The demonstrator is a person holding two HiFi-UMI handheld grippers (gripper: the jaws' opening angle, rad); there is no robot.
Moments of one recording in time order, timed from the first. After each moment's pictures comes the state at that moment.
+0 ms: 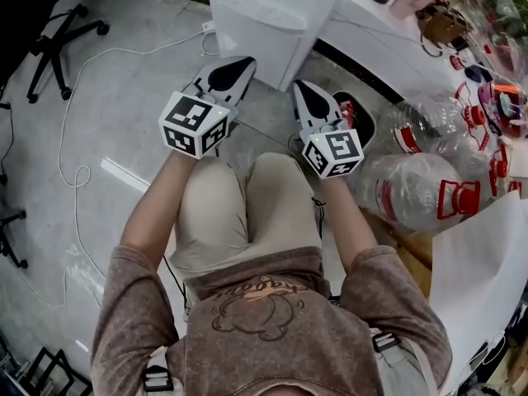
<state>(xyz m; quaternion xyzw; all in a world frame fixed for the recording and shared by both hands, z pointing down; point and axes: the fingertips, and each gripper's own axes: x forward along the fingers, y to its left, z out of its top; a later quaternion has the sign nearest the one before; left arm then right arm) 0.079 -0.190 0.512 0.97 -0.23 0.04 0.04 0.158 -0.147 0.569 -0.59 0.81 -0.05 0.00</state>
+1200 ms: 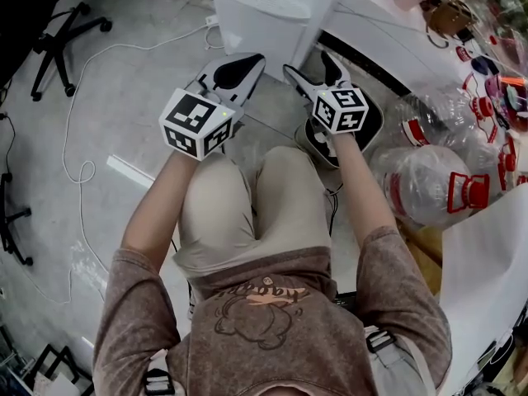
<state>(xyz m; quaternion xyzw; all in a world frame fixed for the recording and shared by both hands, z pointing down) 0.082 -0.164 0.506 0.98 -0.21 0.04 0.02 0.195 -0.206 0.627 -0.58 0.80 -0.11 -0.04</state>
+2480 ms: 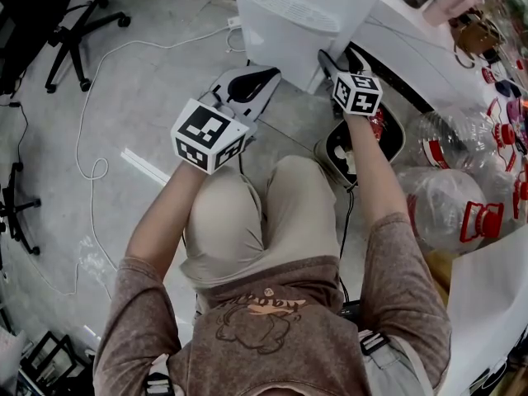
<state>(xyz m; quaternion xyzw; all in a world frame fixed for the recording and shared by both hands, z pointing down) 0.071 -0.182 0.524 0.98 -0.20 0.07 0.02 0.250 -0.295 0.679 -0.64 0.75 -0.13 -0.08</state>
